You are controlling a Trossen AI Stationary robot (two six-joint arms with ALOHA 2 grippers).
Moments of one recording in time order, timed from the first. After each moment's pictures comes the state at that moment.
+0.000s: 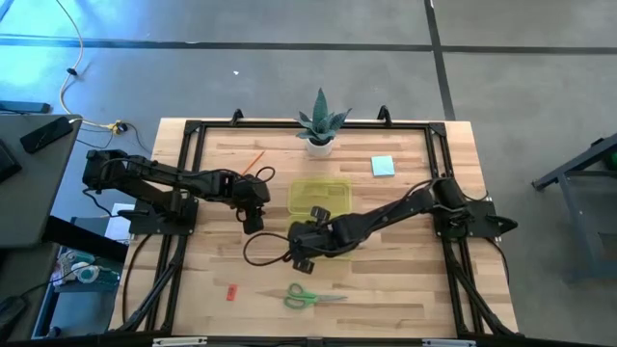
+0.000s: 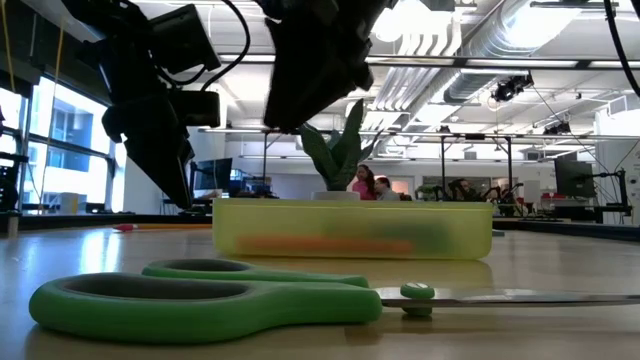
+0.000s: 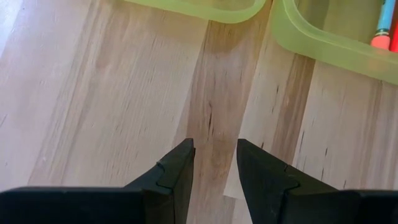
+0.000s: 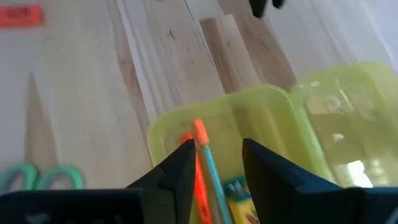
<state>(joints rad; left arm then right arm) 0.18 1.34 0.62 -0.40 -0.04 -0.21 0.31 2.08 1.74 -0.74 0.37 0.50</state>
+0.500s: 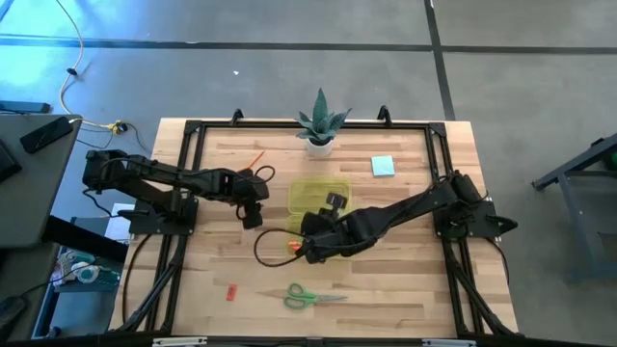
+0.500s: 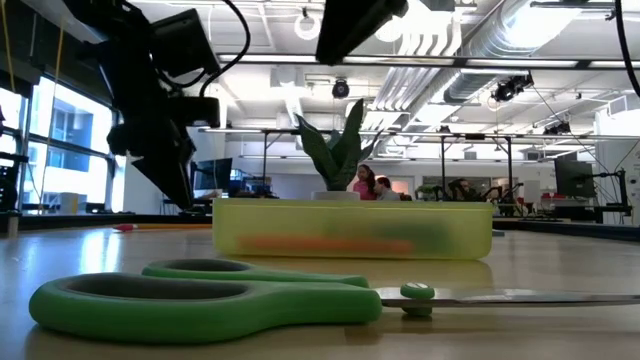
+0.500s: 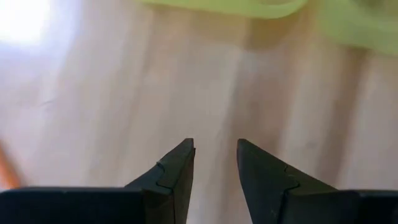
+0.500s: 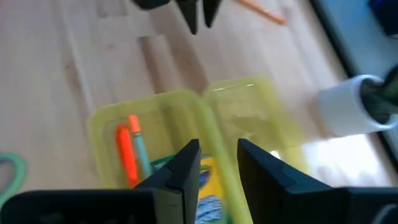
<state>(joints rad) 0.20 1.34 0.62 -0.43 -0.17 -0.12 0.35 1.97 1.83 -1.03 0.62 0.49</state>
